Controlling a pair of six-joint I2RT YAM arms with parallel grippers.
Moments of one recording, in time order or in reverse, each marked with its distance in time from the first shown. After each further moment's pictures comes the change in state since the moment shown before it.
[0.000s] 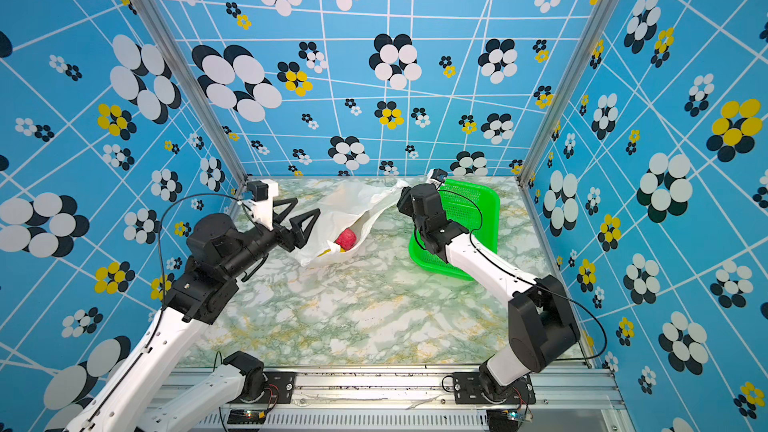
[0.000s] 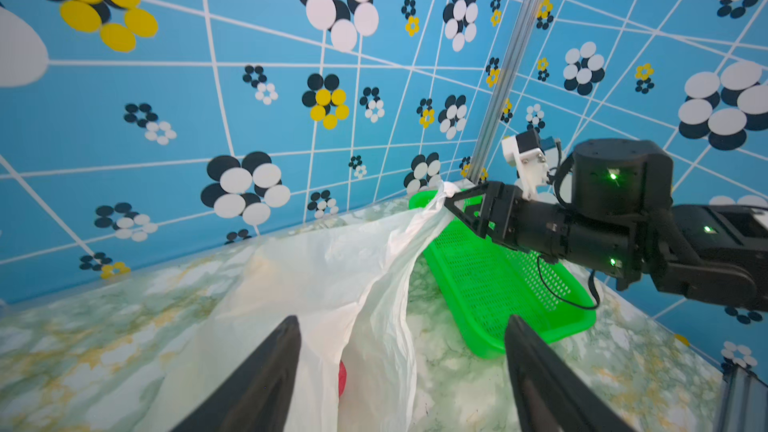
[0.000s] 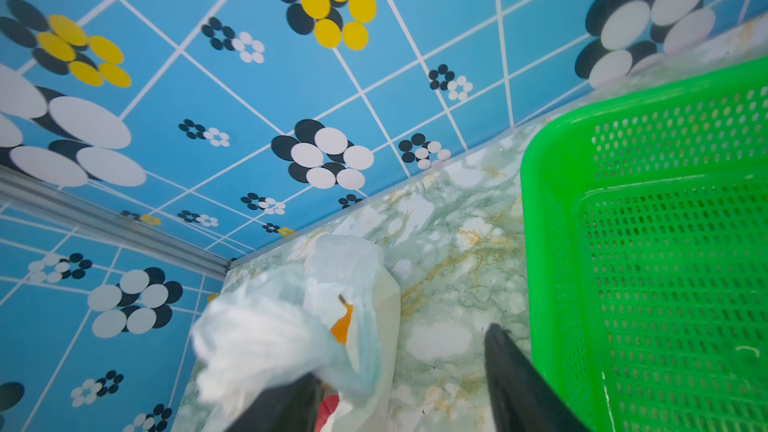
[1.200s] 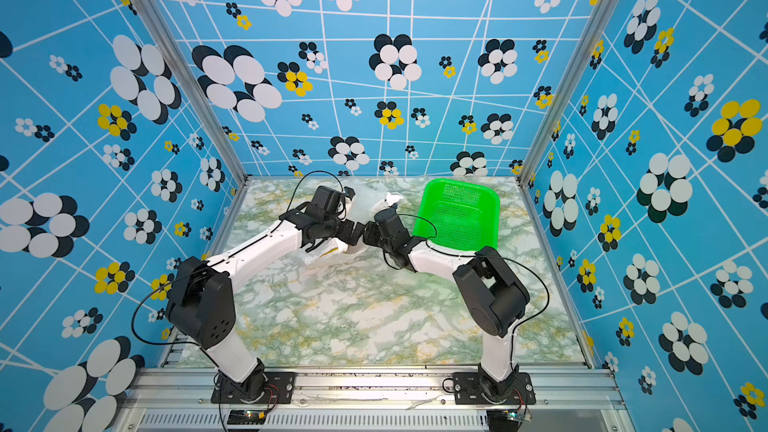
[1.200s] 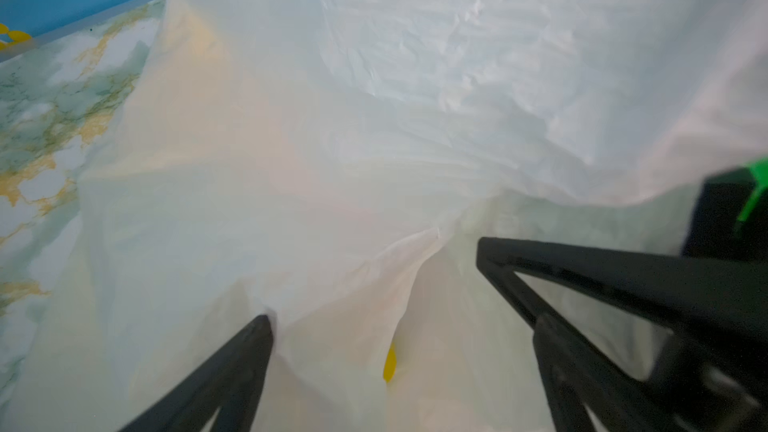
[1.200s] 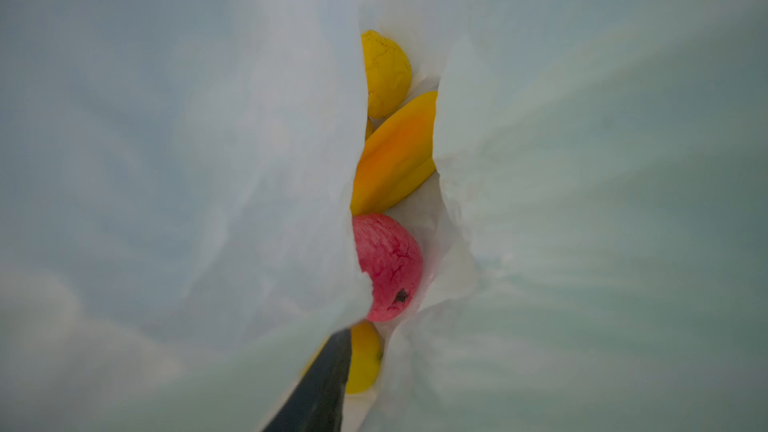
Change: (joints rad) left arm -0.102 0.838 0.256 -0.275 -0.253 0.122; right arm 0.156 0.343 -0.018 0.156 -0.258 0.066
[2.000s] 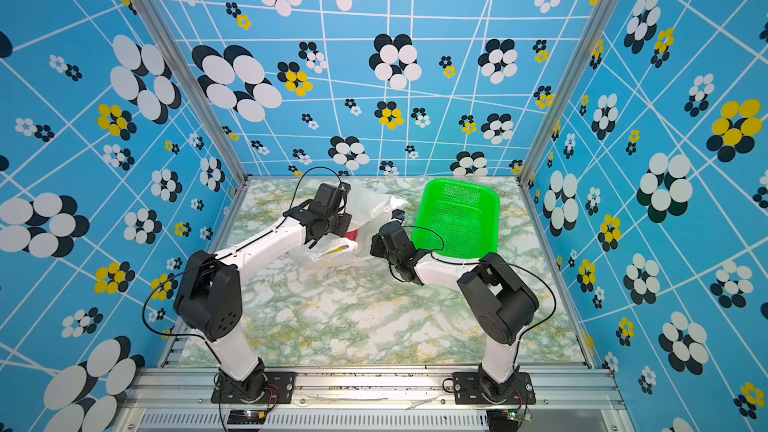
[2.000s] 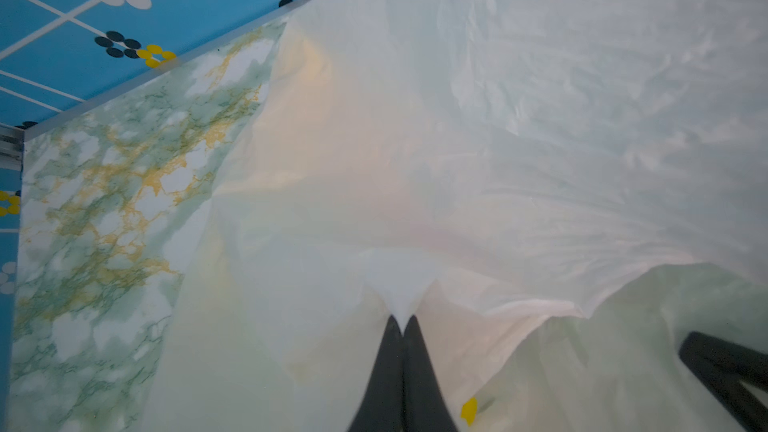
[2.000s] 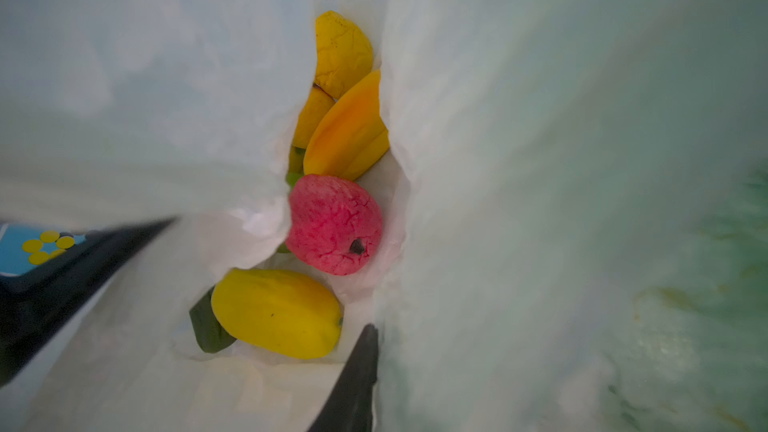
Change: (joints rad) left arm 0.011 -0.003 0.027 0.051 -0.176 0.031; right arm 0.022 -0.069 -0.168 0.077 0.074 0.023
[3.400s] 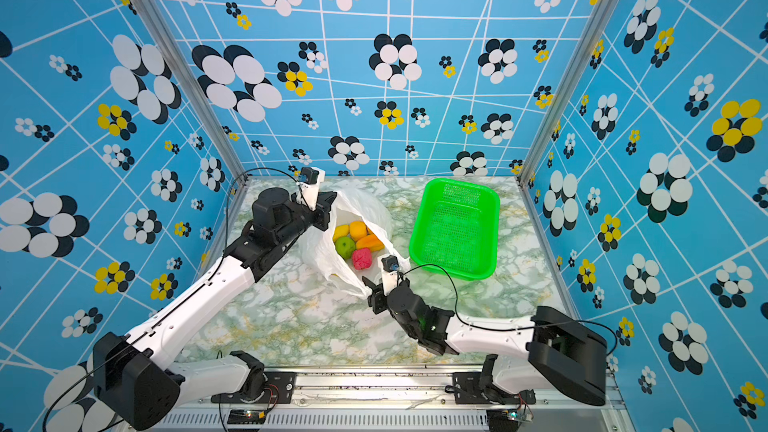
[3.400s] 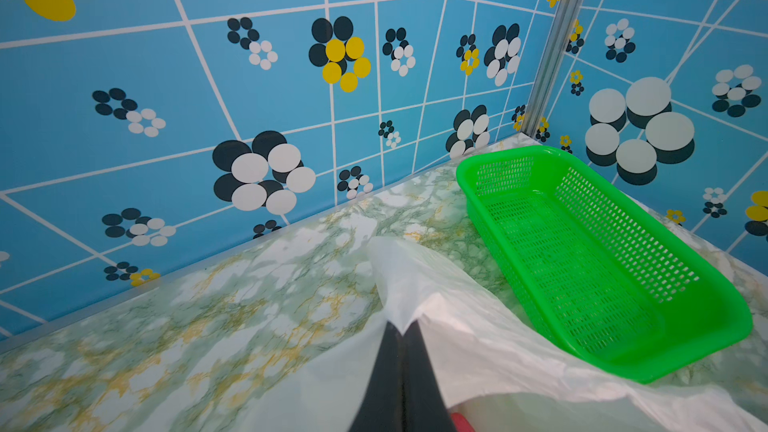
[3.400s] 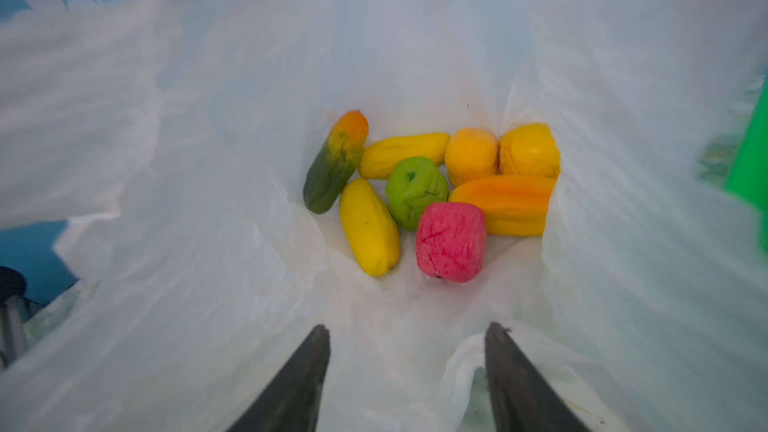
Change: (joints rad) left arm 0.027 -0.486 -0.286 0.415 0.323 0.003; right arm 0.411 -0.549 -0.518 0.275 0.350 -0.412
